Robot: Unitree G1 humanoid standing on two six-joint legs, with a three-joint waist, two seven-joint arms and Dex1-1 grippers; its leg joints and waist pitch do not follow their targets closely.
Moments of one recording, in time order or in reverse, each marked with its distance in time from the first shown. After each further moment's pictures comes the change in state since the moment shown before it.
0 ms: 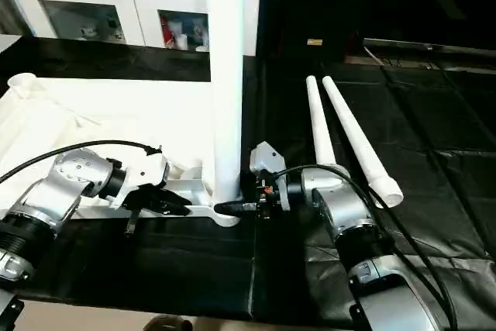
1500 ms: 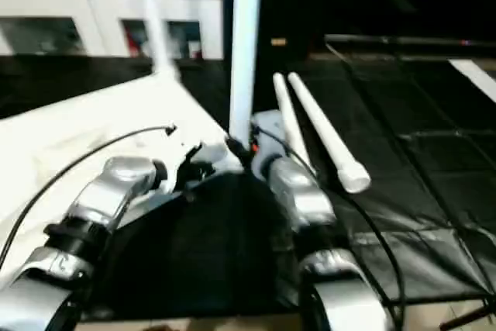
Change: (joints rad) left arm -0.020 -0.306 0.143 -0.029 0.070 0.418 0.636; right arm -0.084 0.308 -0.255 0.096 -0.027 0.145 -0.947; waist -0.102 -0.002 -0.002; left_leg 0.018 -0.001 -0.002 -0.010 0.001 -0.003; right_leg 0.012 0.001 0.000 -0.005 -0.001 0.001
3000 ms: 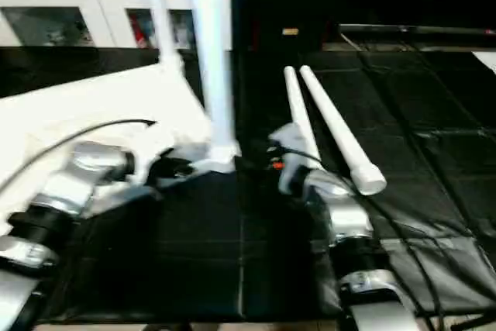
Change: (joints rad) left arm -0.033 0.191 -0.064 0.070 -0.023 -0.245 -0.302; right arm 0.145 -0.234 0.079 -0.176 0.079 -0.056 0.522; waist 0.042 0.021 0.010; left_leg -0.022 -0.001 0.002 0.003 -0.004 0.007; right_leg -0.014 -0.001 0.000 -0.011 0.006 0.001
